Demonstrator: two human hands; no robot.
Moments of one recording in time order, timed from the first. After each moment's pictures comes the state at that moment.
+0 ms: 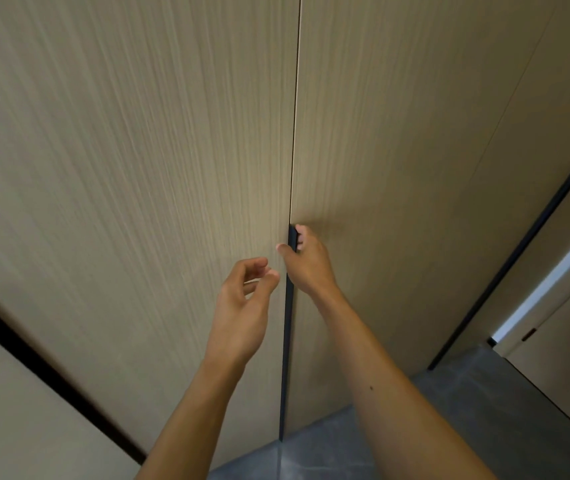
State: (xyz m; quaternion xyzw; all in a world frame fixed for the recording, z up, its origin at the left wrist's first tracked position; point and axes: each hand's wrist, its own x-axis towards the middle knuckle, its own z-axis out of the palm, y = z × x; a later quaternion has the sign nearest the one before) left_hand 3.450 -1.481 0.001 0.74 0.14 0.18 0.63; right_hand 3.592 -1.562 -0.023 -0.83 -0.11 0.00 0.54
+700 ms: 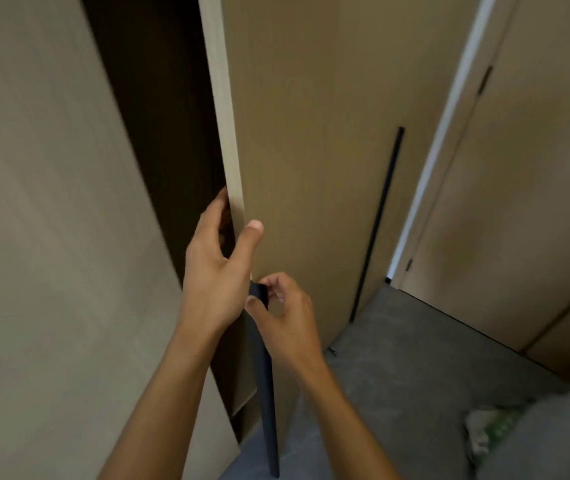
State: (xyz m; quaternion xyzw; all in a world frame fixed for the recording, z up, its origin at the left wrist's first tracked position) left_hand 3.497 -1.568 0.059 0.76 -0.12 0.17 0.61; right_hand 3.491 -1.672 -0.045 -0.78 -0.02 -0.15 0.61
